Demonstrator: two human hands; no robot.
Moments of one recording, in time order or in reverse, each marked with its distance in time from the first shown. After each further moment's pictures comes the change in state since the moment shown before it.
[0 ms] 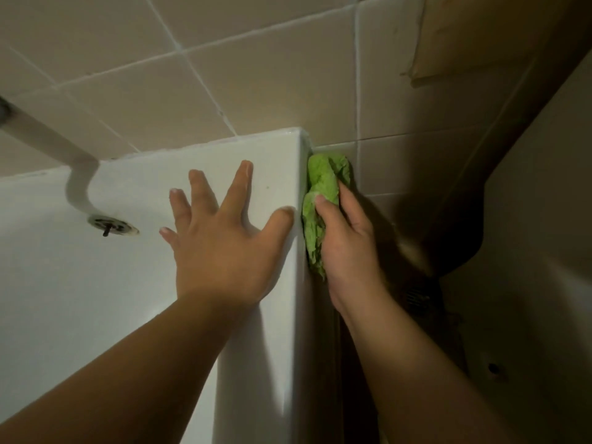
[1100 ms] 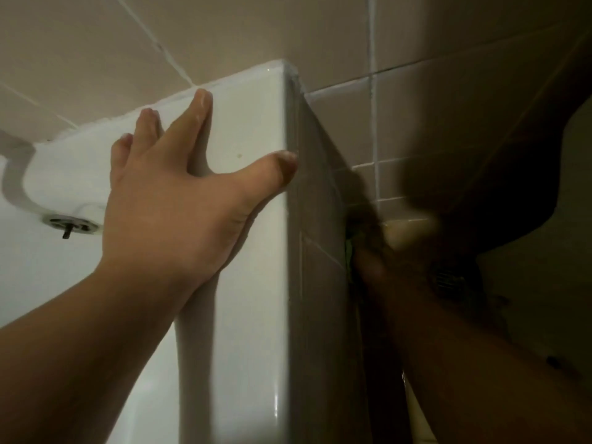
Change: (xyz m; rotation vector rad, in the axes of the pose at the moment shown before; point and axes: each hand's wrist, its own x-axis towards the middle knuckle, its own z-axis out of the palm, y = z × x) left_hand 0.041 0.000 -0.003 -0.080 0.094 0.040; right_hand 0.136 0.301 -0.114 -0.158 -0.107 0.512
